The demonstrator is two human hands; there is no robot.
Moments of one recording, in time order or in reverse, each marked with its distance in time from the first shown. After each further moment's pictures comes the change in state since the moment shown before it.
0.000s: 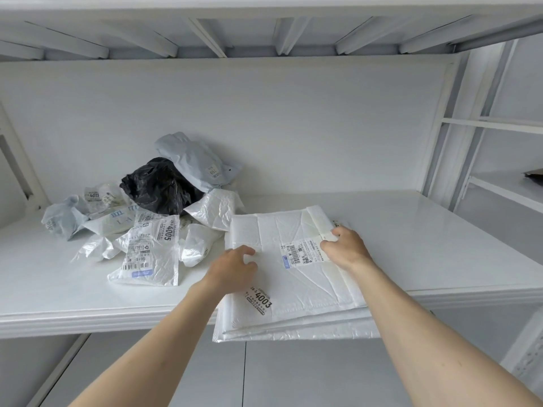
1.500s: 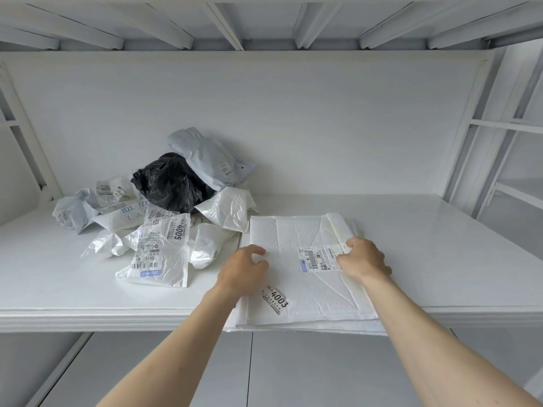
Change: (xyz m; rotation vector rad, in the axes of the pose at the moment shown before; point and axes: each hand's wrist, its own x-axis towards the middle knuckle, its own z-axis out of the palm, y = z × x) left_hand 0.014 -0.005 0.007 -0.187 0.116 -0.016; right_hand 0.018 0.006 0.018 -0.250 0.064 0.081
